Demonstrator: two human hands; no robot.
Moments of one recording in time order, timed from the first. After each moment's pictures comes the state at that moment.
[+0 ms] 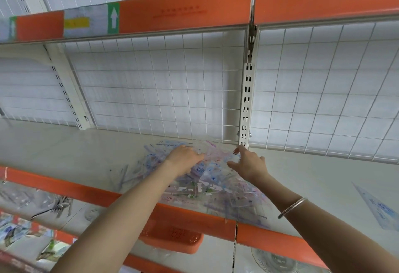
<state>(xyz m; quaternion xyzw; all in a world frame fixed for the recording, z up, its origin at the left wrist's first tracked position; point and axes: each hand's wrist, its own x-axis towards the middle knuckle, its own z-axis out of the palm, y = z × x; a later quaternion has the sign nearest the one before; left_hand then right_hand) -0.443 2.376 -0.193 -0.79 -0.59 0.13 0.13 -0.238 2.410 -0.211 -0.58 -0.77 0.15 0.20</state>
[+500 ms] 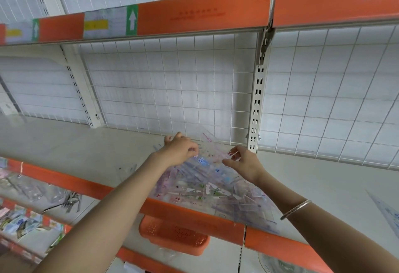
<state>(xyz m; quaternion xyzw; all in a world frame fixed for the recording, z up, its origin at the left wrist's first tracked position) -0.475 2.362 -0.164 -0.72 -0.69 -0.06 -0.02 -0.259 2.406 -0.204 -0.47 -0.76 0.33 0.30</state>
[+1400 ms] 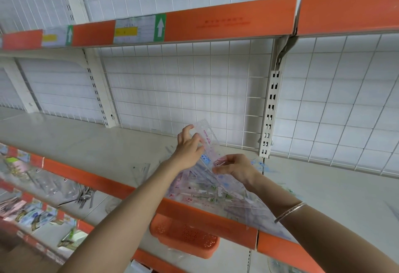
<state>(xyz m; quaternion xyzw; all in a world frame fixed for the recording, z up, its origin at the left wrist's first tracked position) -0.476 2.351 -0.173 -0.64 -0.72 -0.26 -0.04 -0.305 2.384 -0.195 -0.41 -0.67 0.55 0.29</state>
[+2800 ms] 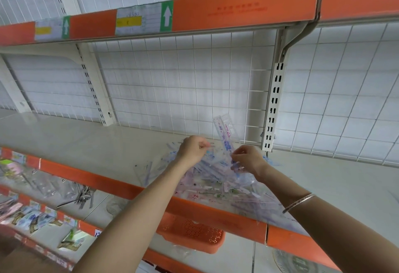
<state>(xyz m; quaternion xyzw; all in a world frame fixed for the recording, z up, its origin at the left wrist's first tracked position) -0.480 2.358 -0.186 -0.60 -0.71 -0.35 -0.14 -0.301 2.389 -0.186 -0.49 -0.60 0.54 0.31</state>
